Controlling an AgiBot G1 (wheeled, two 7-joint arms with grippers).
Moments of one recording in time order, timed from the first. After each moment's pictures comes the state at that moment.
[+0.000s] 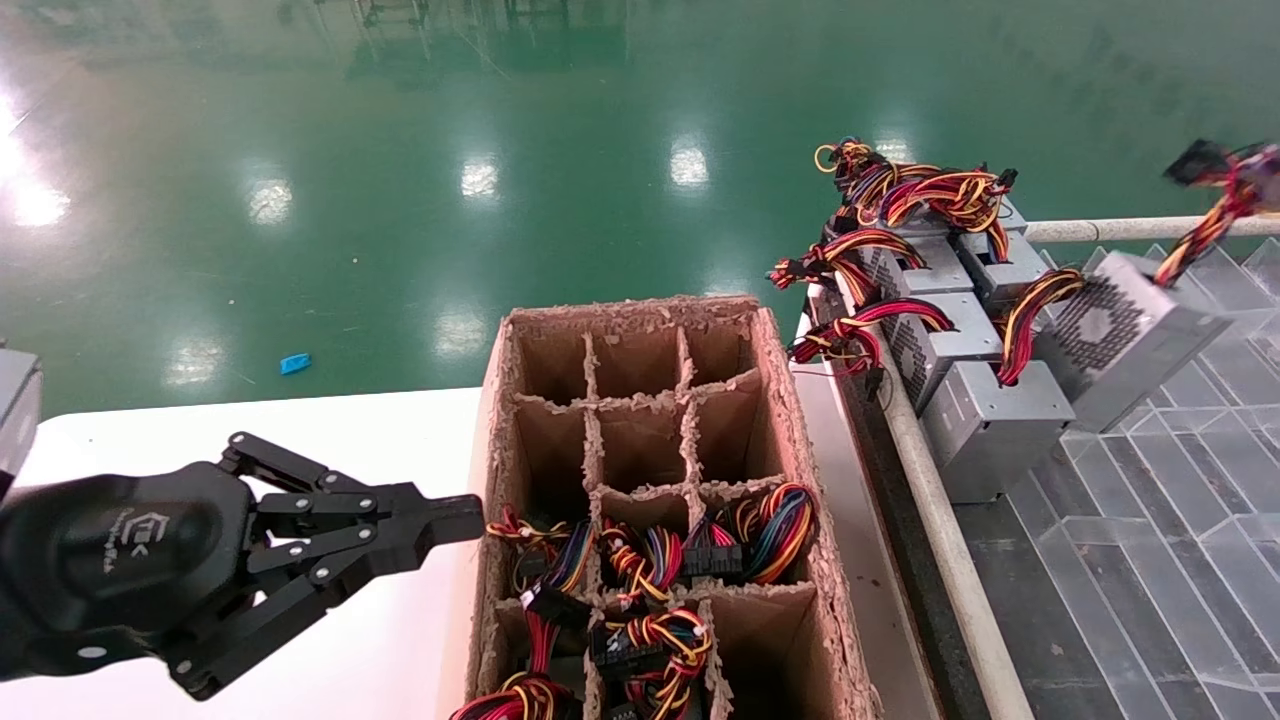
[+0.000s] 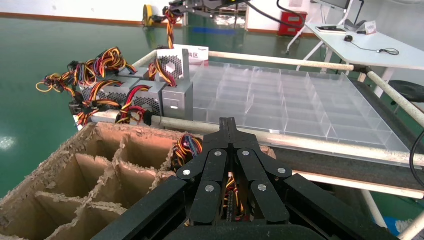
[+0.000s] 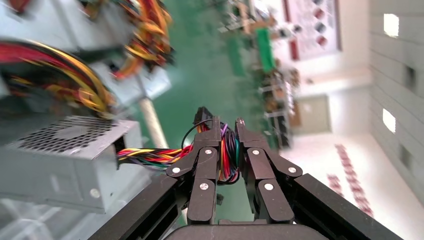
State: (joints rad) left arm -1.10 0.55 0.43 -1.24 0.62 1.42 -0.11; right arm 1.02 -0.22 -0.32 1.36 -1.16 -0.52 -0.39
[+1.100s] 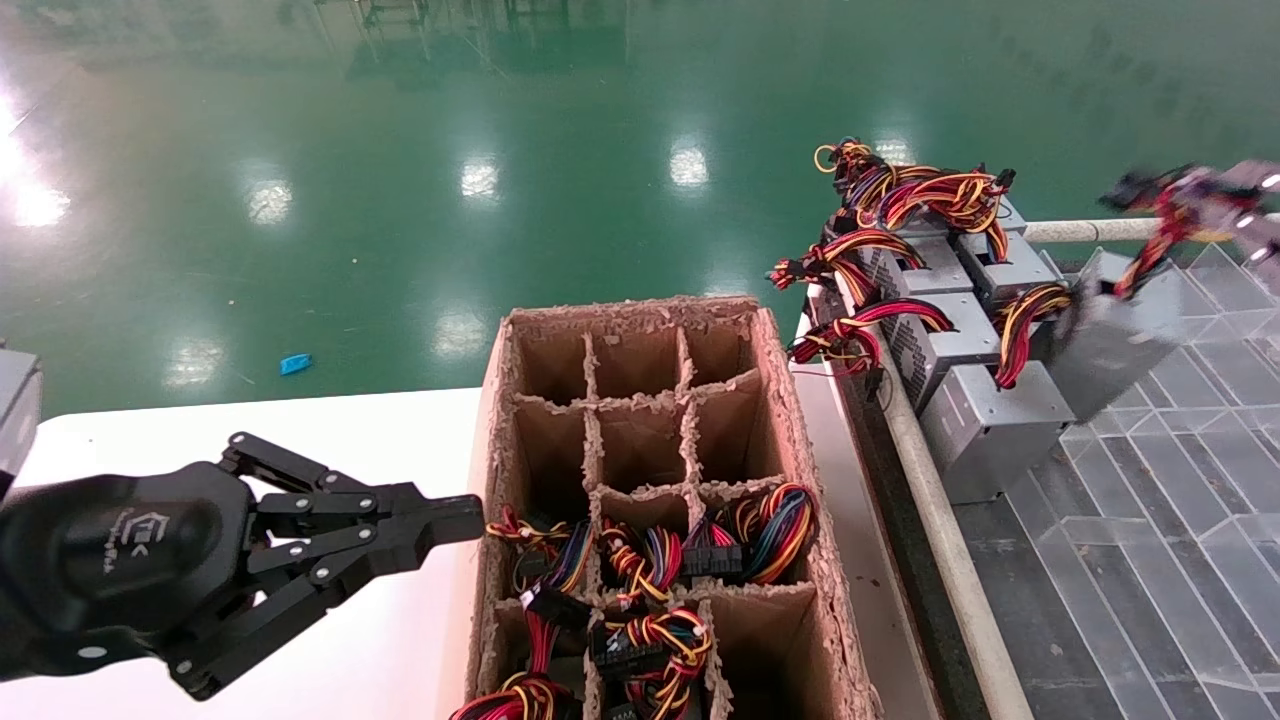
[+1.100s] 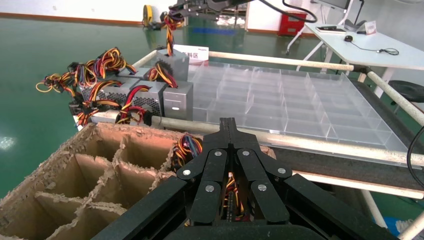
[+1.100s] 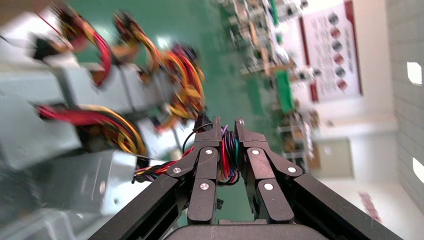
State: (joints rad) left arm -1.10 0.55 0.43 -1.24 0.62 1.42 -0.11; right arm 1.01 -0.21 -0.26 1.36 -1.03 -0.68 -0.52
